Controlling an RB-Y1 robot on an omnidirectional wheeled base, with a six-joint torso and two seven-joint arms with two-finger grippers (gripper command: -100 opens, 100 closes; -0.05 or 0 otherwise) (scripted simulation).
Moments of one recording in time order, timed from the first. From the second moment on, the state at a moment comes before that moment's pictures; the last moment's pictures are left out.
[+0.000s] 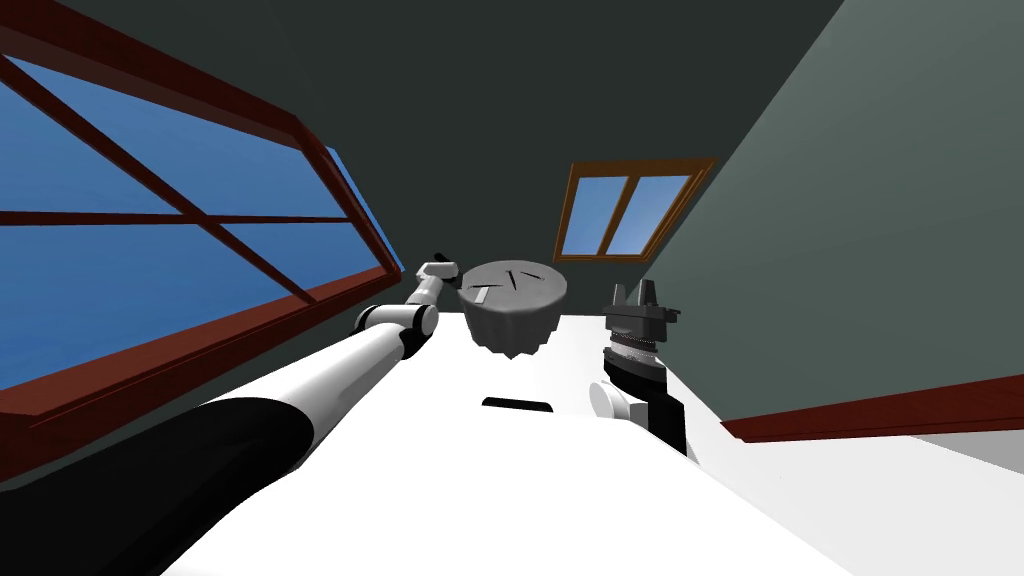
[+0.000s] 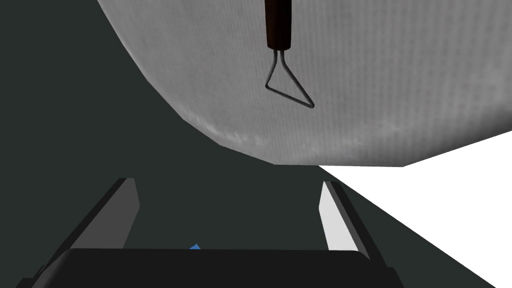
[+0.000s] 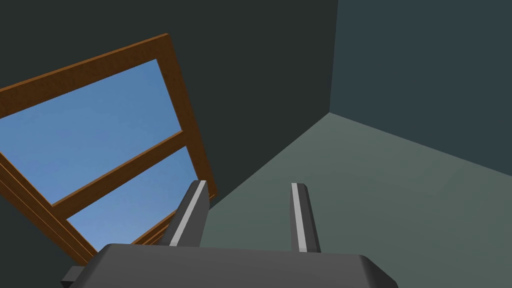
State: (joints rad) left arm -1.07 0.47 0.27 -0.67 0.11 0.91 -0.10; right arm 0.50 0.04 0.07 -2.36 -0.10 -0.50 -0.09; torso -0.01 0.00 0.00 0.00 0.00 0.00
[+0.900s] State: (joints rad) left arm -1.18 0.52 0.29 -0.42 0.12 1.00 -0.08; right arm 0.50 0.04 0.07 -2.36 -0.10 -0.50 -0.09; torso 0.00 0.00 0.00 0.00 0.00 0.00
